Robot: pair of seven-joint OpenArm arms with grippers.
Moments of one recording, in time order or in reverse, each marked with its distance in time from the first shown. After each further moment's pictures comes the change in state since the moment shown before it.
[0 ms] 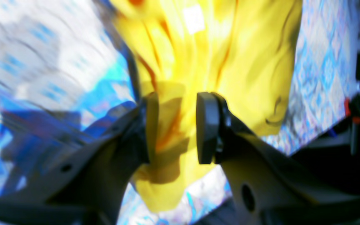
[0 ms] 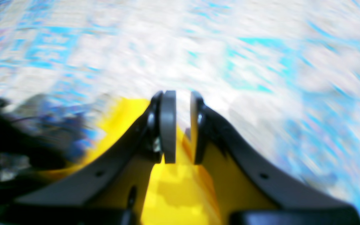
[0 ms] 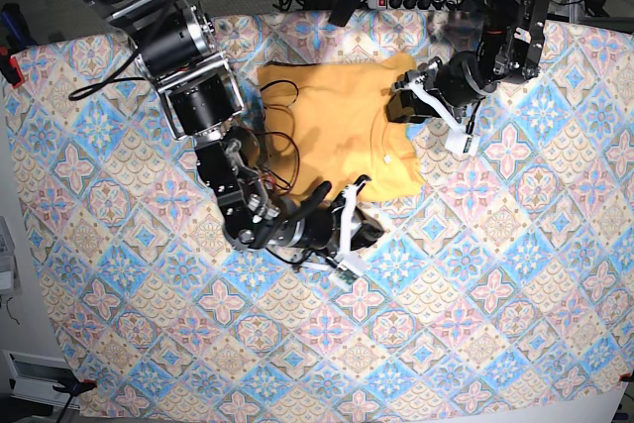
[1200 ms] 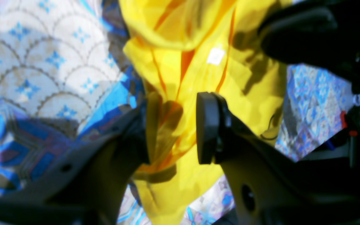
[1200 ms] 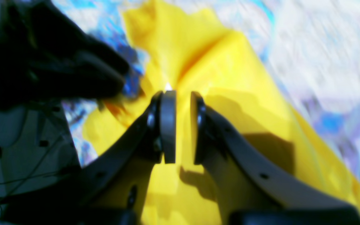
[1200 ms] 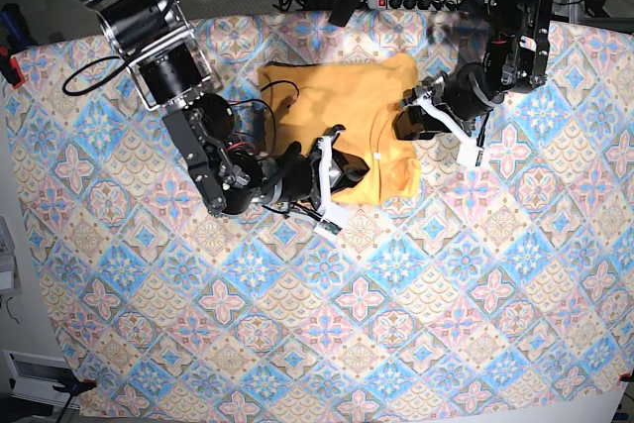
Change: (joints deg) left arm -2.0 1.6 -4.0 -1.0 -0.3 -0.2 -0.2; right arm -5.8 7.4 -8.1 7.7 21.6 0.0 -13.6
